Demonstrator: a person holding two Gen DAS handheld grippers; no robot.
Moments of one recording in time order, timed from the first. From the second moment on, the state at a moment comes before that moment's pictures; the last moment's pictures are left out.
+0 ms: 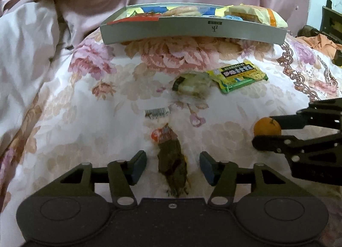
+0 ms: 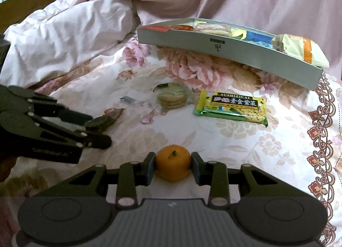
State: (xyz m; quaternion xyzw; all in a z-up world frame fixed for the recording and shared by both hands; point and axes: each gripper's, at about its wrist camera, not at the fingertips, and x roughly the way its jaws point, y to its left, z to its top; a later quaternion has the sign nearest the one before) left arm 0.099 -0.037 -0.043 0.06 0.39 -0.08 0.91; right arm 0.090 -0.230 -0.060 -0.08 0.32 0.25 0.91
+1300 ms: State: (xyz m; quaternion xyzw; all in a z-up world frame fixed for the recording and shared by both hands) left arm 0.105 -0.034 -0.036 -0.01 0.36 -0.10 0.93; right arm 0.077 -0.227 -0.061 -0.08 0.31 0.23 0.92
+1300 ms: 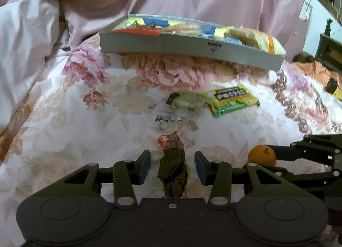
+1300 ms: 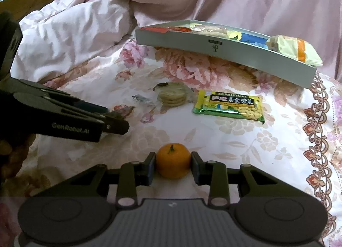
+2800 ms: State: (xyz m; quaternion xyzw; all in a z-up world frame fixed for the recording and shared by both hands) left arm 0.199 -0.045 0.062 -0.09 0.19 -0.09 0.97; right arm 0.140 -0.276 0.027 -0.11 0.20 0.23 0.94
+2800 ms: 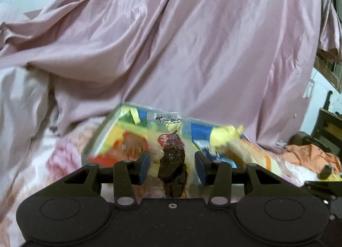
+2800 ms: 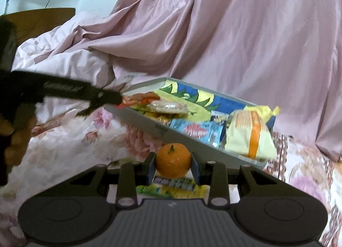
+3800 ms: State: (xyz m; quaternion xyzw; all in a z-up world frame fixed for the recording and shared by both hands) left arm 0.289 -0.047 0.043 -0.07 0.22 -0.07 0.97; right arm 0.211 -0.257 0.021 -0.10 0.18 0.20 0.96
